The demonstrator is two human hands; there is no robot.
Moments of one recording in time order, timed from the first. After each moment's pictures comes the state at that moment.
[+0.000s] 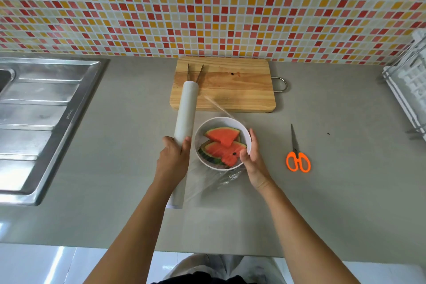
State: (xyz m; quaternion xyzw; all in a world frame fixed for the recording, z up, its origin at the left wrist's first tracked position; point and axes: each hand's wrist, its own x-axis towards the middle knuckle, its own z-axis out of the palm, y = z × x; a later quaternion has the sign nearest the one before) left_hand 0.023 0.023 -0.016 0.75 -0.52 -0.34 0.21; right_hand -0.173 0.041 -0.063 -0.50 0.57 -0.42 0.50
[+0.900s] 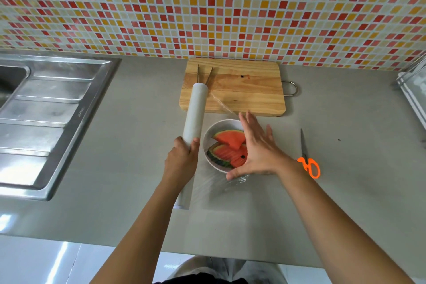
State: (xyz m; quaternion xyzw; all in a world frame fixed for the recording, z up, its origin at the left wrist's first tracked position) left_hand 0.025 0.021 -0.013 0.76 -0.53 -0.33 0.19; right_hand -0.181 0.001 -0.014 -0.77 0.57 -0.07 0.28
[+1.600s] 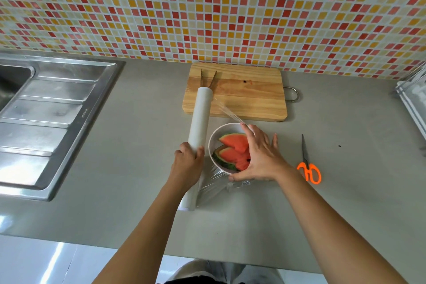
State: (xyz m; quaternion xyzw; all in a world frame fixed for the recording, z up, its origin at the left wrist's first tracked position) left_hand 0.024 0.021 -0.021 0.75 -0.52 -0.37 0.19; right_hand -0.179 0.005 -0.023 -0.75 0.61 -0.04 0.24
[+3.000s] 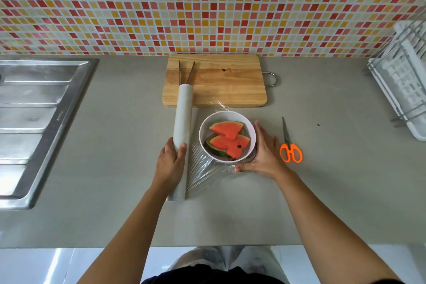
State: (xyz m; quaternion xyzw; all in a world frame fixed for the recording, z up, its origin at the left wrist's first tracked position) left_hand 0.038 0.032 -0.065 0.69 -0.57 -0.37 0.27; right_hand -0.226 0.036 -0.070 -0.66 0.67 -0.20 0.29
